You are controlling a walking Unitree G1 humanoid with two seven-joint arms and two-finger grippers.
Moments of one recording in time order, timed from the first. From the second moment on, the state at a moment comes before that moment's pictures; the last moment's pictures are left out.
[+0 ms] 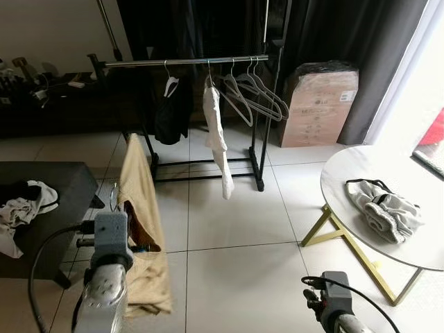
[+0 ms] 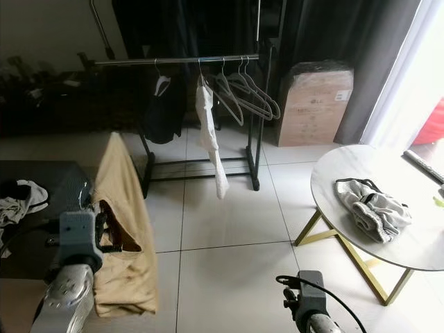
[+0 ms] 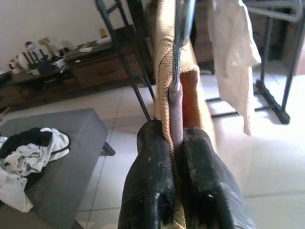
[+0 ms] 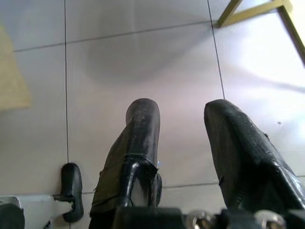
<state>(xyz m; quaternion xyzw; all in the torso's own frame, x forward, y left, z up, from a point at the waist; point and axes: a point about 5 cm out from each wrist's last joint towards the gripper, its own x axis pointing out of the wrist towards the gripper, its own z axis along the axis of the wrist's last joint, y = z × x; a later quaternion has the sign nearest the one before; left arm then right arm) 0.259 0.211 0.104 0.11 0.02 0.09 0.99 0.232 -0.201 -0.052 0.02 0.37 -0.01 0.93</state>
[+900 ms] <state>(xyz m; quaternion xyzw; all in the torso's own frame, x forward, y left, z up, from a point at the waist) 0.245 0.224 0.080 0.07 0.05 0.12 0.99 0.205 -0.191 -0.071 0.02 0.42 0.00 0.91</state>
